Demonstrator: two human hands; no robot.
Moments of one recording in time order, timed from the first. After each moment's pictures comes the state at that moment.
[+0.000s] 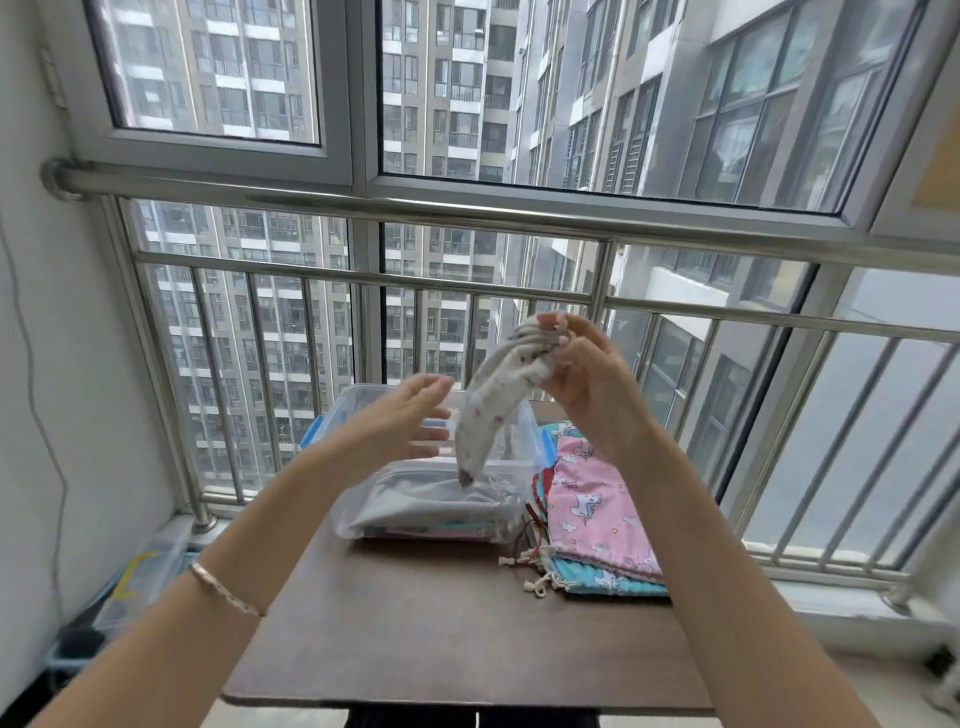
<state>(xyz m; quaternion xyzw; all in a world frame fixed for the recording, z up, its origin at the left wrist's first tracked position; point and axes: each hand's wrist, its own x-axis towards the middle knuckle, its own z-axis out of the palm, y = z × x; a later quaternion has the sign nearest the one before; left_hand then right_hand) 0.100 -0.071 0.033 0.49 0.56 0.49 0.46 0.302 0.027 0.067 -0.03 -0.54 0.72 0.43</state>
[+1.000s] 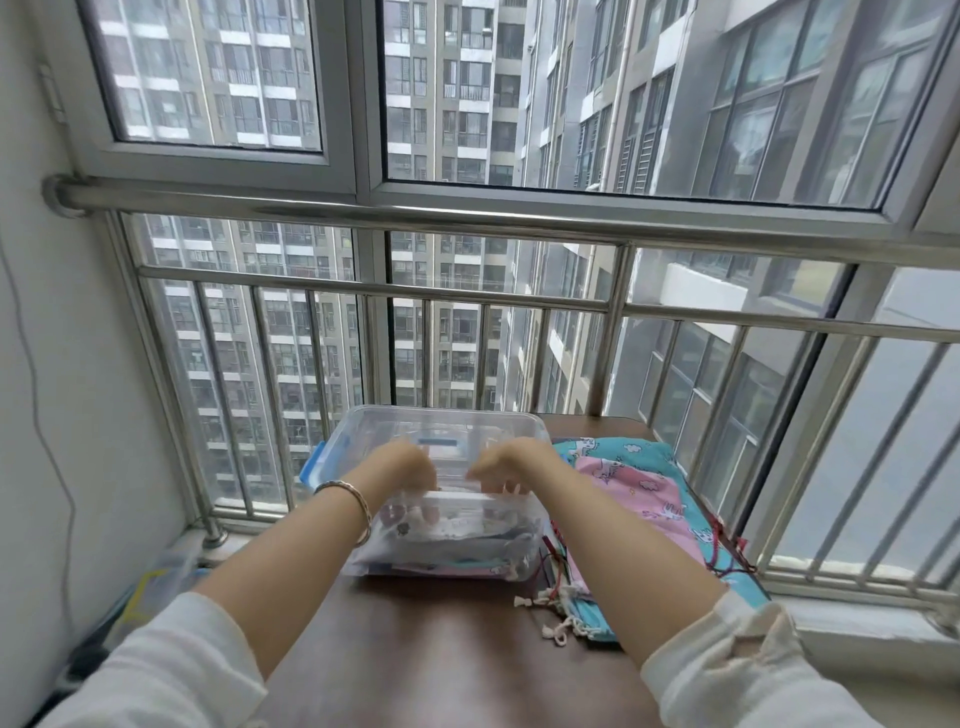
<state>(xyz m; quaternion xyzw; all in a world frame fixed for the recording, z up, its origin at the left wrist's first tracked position) 0.045 0.057 -0.036 0.47 0.80 -0.14 0.34 0.184 0.103 -0.007 -0.47 -0.81 0.27 -0.21</state>
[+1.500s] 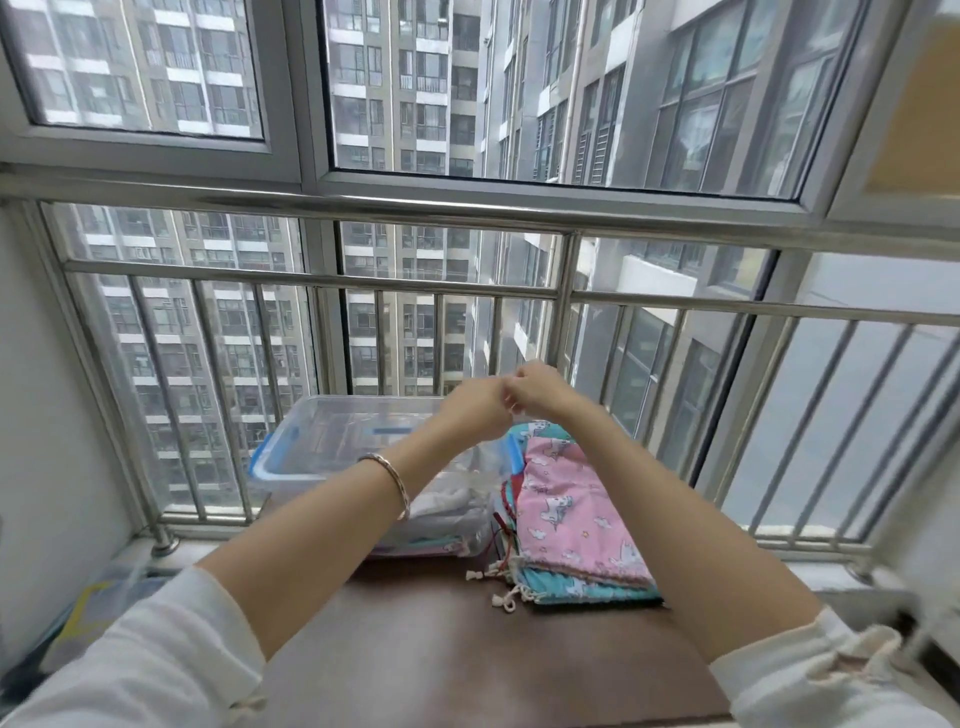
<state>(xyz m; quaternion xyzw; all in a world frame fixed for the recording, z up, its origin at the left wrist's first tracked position) 0.181 0.078 0.020 0.68 0.71 0.18 0.03 0.275 0.145 0.027 -0.48 -0.80 0.28 0.23</state>
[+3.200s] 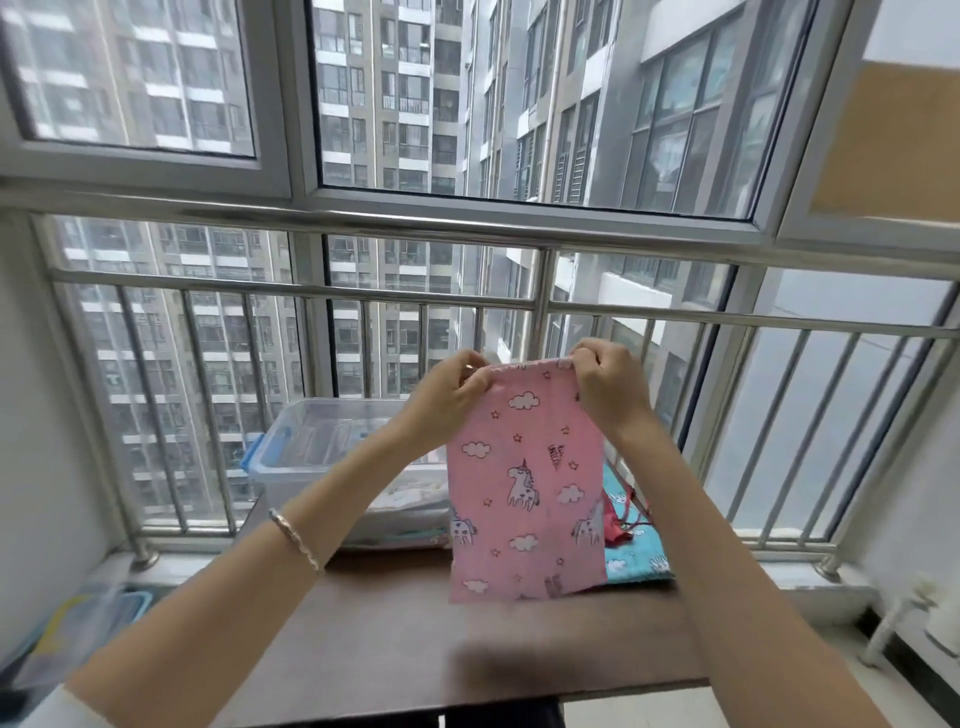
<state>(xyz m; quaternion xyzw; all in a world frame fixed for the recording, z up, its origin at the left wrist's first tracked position) 0.182 -0.008 0.046 0.67 0.52 0.49 0.20 0.370 0.071 0.056 -0.40 -0.75 0.13 0.50</state>
